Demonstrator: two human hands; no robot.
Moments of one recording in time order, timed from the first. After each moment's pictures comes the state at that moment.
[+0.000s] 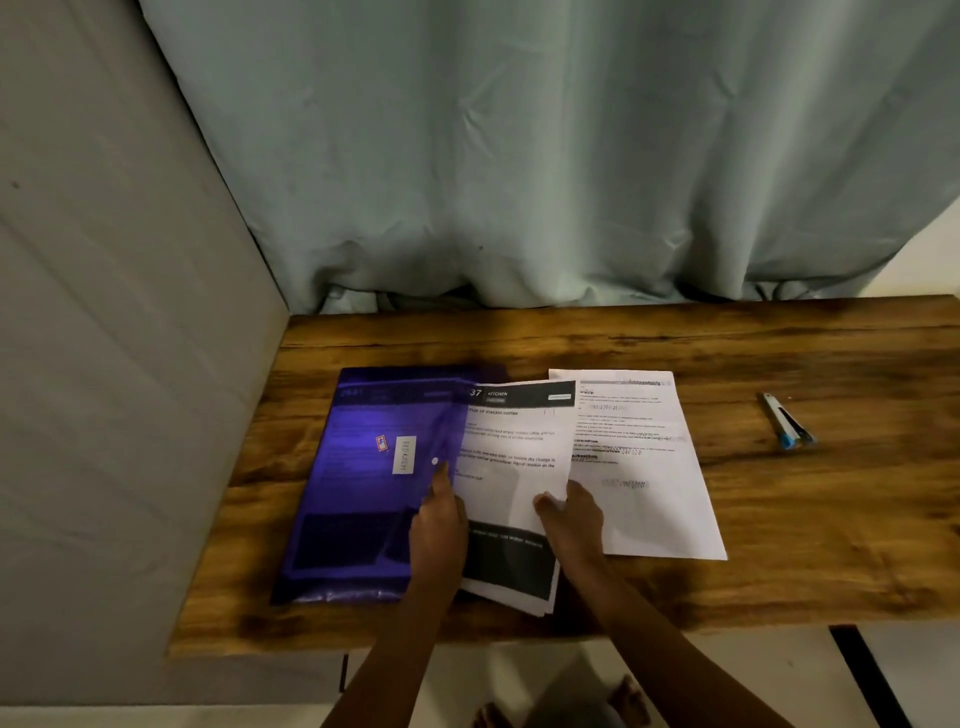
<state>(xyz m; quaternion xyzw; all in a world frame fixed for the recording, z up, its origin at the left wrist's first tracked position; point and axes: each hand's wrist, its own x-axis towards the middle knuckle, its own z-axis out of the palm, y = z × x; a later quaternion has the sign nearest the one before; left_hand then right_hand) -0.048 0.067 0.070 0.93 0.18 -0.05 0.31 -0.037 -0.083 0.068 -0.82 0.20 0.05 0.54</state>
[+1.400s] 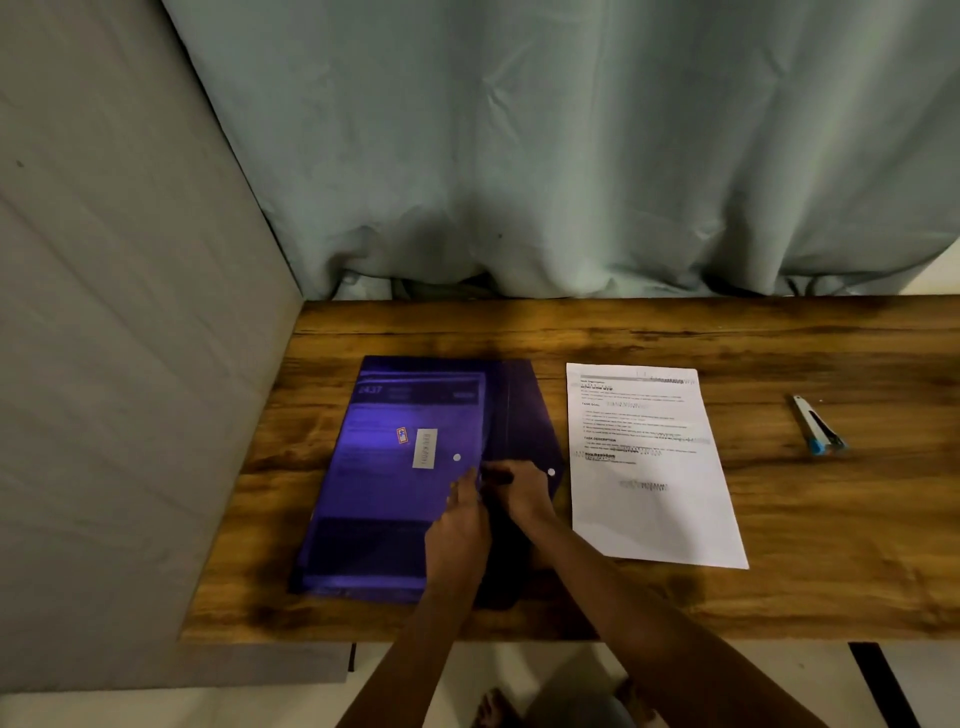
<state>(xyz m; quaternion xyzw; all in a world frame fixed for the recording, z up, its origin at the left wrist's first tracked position) -0.057 0.061 0.068 0.96 0.13 -0.07 0.22 0.013 -0.026 0.043 -0.84 0.06 0.16 0.51</state>
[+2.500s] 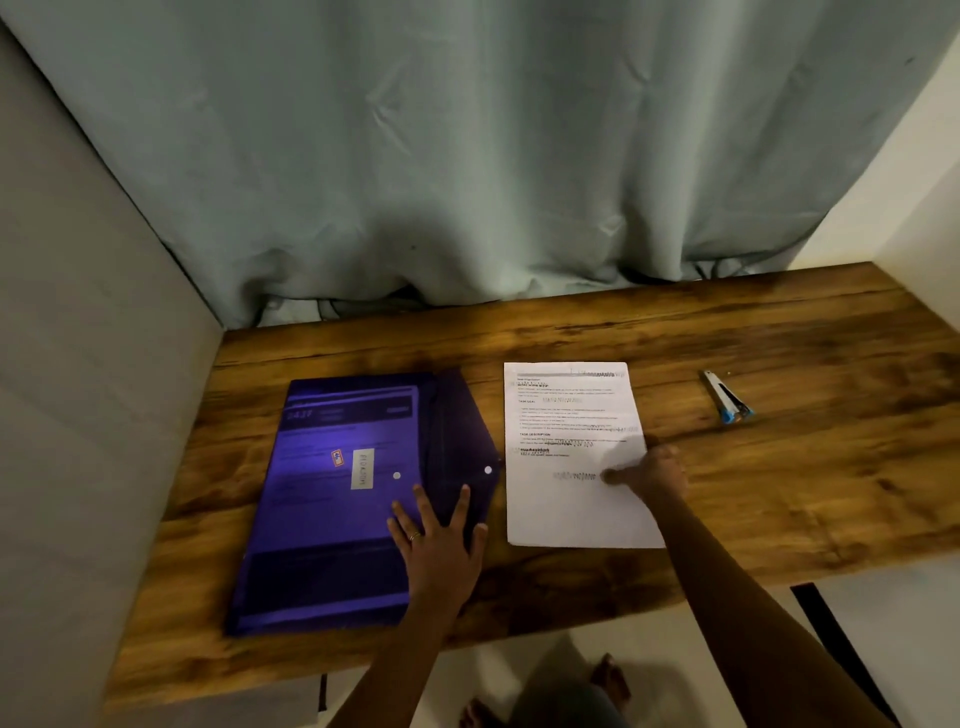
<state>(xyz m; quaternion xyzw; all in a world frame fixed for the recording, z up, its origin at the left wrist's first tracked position) -0.051 0.022 0.019 0.98 0.06 -0.15 0.09 0.034 -0.255 0.034 -0.87 0.36 0.12 0.32</state>
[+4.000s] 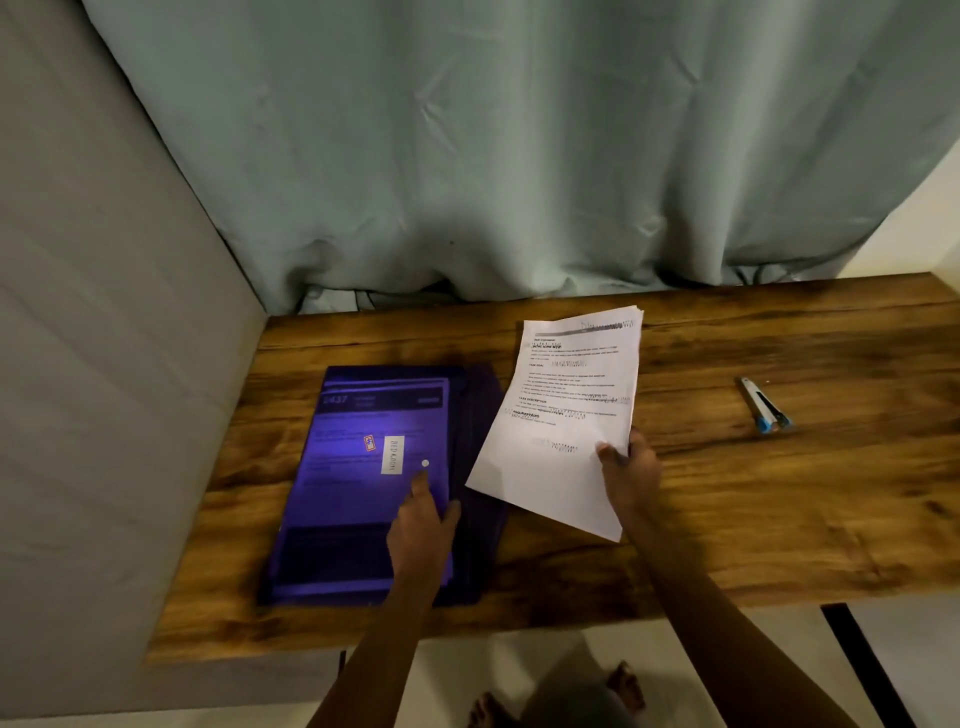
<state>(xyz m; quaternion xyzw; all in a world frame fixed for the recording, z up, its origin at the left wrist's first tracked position) -0.044 0.061 0.042 0.93 0.18 -0.04 0.33 0.009 -0.175 0.065 -0.80 0.24 -0.09 0.54</state>
